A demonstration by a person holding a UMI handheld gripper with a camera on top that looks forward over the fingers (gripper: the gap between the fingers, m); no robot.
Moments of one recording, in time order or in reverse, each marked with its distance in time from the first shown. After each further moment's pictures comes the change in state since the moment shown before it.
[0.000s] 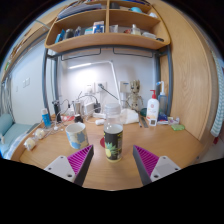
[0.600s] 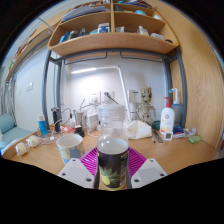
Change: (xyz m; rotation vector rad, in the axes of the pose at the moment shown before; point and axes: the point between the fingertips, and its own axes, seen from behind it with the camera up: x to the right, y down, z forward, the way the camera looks) arm -0.015 -0.026 0.107 0.166 -0.089 -0.024
